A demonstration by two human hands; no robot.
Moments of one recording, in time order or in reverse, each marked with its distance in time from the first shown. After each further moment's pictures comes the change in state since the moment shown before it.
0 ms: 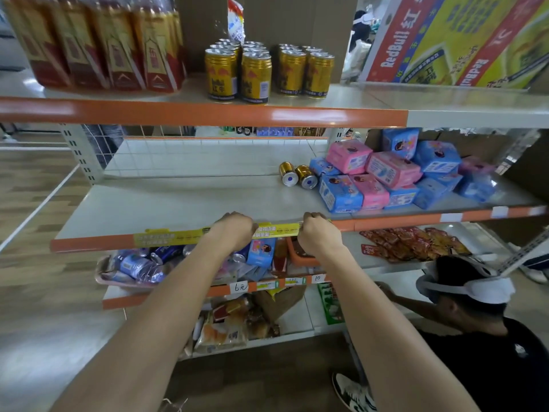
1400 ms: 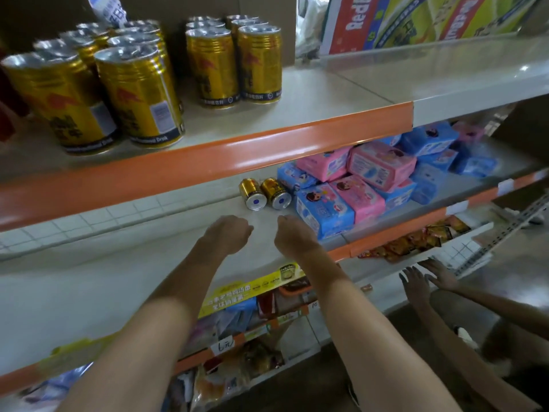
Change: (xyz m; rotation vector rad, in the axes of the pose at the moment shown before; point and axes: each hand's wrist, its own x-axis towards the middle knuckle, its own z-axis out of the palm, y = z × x) left_hand 0.247 0.024 0.004 -0.009 -0.046 0.139; right_hand 0.208 0.046 0.052 0.090 -0.062 0.090
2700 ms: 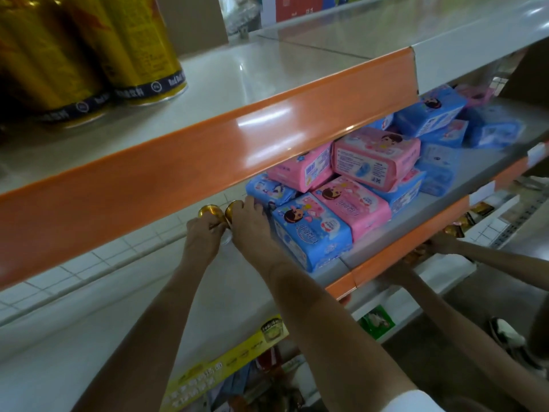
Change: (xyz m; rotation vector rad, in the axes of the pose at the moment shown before) left_hand 0.146 -0.004 0.046 -0.680 0.406 -0.124; right_hand 0.154 0.006 0.040 0.083 0.181 -0.032
